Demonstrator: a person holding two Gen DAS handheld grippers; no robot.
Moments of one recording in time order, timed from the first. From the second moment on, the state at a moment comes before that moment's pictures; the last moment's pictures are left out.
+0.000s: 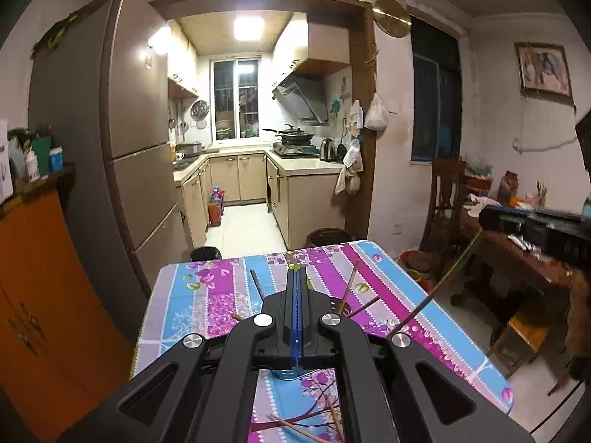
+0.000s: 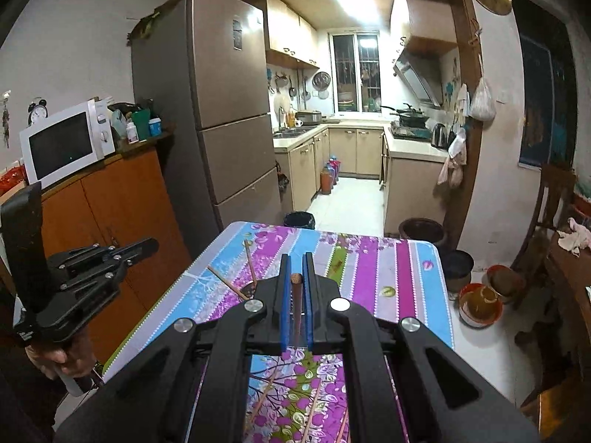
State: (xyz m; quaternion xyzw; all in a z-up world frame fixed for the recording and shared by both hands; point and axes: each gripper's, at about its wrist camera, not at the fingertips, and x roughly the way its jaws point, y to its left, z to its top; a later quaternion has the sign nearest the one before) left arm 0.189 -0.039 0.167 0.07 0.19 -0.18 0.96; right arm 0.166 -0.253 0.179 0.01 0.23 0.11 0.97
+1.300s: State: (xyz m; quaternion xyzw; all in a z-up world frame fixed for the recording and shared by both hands) left arm 0.029 -0.107 -0.102 0.26 0.32 -0.46 0.79; right arm 0.057 -0.359 0.122 0.07 0.21 0.09 0.97
